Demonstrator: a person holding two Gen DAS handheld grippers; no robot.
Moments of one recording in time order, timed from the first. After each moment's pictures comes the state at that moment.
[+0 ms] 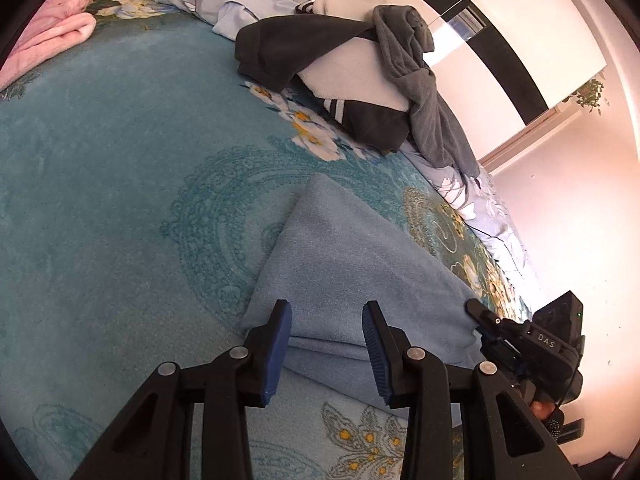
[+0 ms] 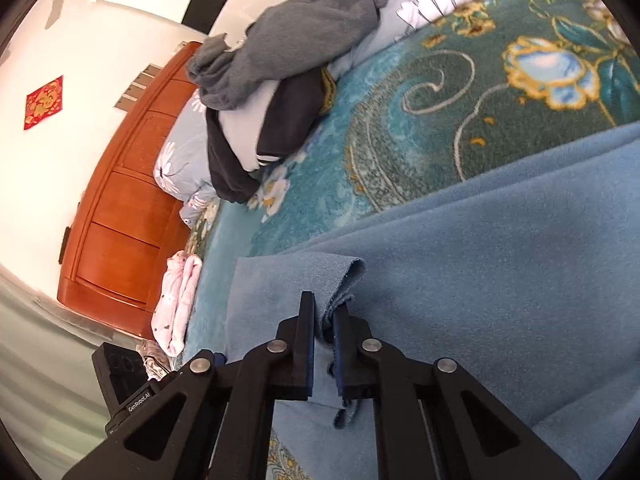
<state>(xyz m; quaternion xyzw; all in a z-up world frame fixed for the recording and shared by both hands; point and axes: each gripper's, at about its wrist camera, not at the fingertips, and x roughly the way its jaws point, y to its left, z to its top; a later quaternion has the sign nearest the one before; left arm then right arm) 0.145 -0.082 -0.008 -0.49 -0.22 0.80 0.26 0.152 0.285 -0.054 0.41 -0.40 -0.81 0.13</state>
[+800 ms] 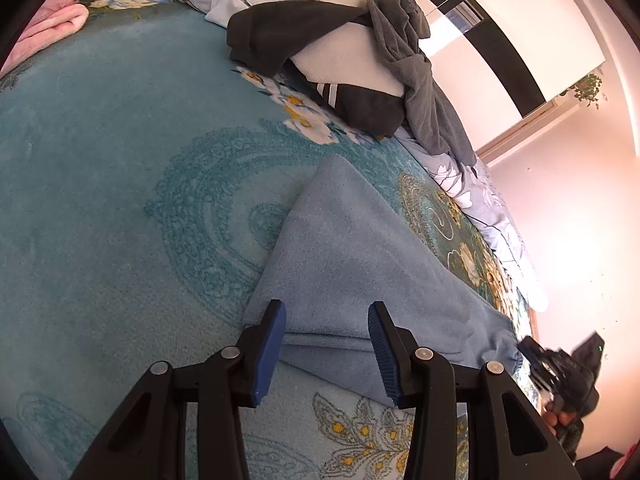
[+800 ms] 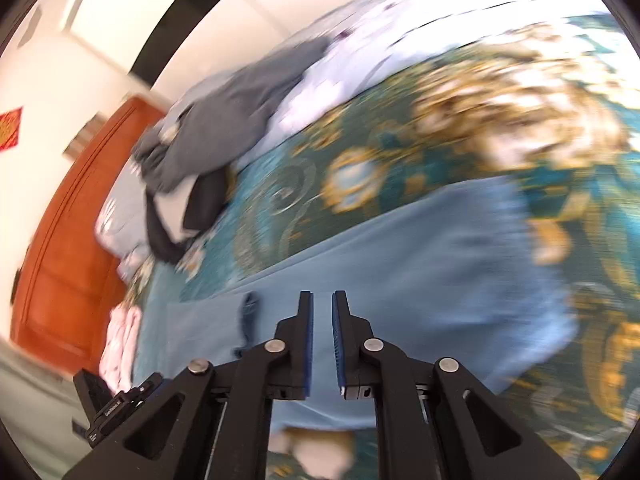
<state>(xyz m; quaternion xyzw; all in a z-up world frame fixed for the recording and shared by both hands) 0.146 -0.072 -0.018 -0.51 -0.22 0.79 0.26 0.257 0.397 -0.010 0.38 -0.37 -0.85 -0.06</state>
